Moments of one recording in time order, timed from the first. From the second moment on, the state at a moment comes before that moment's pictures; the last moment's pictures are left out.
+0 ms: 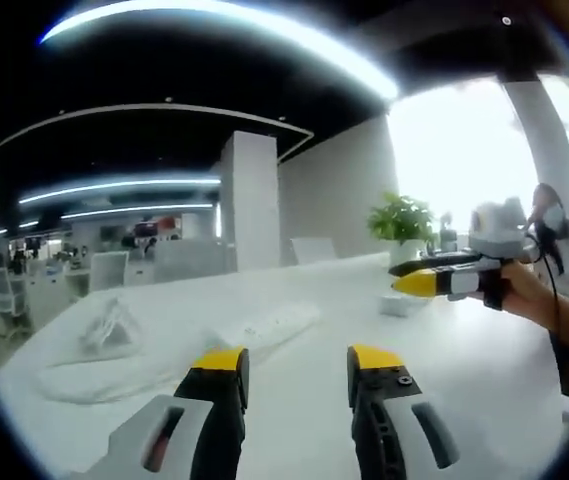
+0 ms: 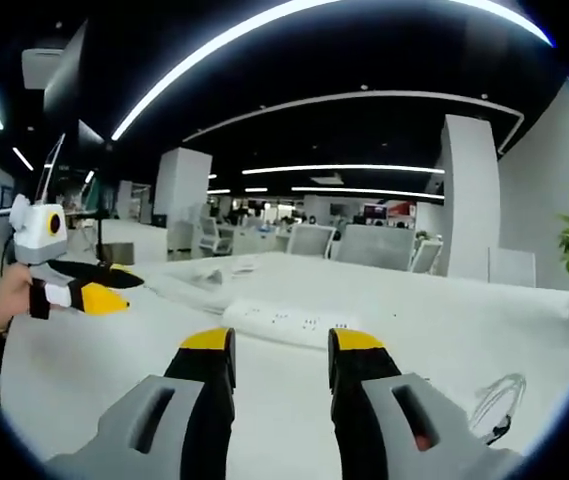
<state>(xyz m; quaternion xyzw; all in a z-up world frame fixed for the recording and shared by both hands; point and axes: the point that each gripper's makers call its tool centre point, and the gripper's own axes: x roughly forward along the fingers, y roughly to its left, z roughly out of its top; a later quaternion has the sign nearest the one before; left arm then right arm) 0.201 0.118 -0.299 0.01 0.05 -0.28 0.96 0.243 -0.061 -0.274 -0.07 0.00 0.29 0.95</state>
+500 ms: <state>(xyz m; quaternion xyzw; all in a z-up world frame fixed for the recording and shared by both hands) 0.239 0.119 -0.291 0.03 0.04 -0.27 0.96 0.273 -0.059 -0.289 -0.11 0.02 0.31 0.95</state>
